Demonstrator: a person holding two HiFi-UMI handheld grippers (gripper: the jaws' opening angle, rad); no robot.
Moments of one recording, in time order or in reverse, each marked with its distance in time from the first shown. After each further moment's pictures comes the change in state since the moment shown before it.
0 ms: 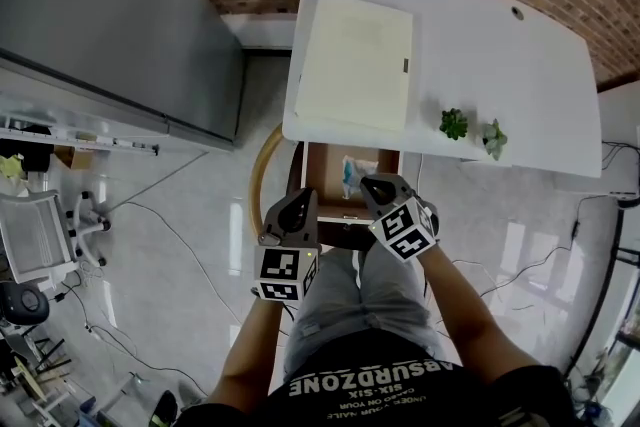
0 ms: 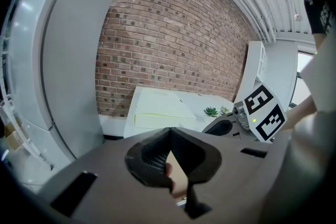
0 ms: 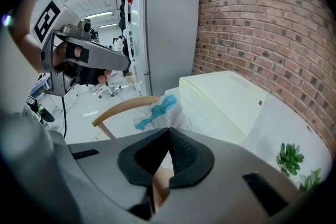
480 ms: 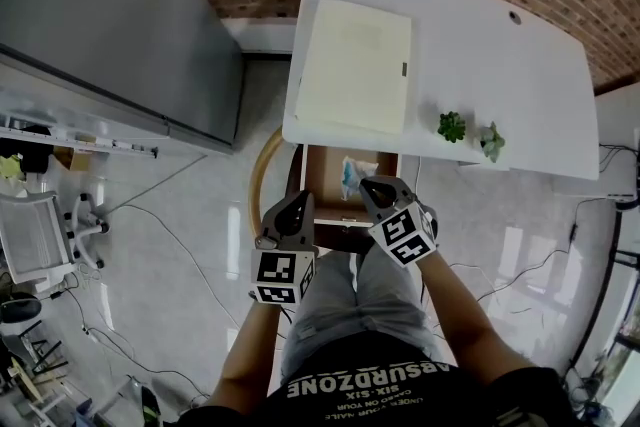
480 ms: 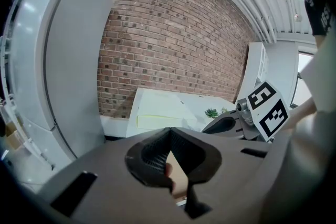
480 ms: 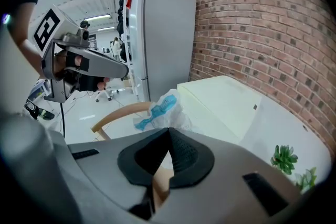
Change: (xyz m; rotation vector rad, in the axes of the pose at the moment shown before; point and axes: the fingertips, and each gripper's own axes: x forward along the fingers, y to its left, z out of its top) left arm -0.008 0.003 0.003 -0.003 -0.016 0.011; right arm -0.012 0.000 0.013 0.019 -0.042 -0.032
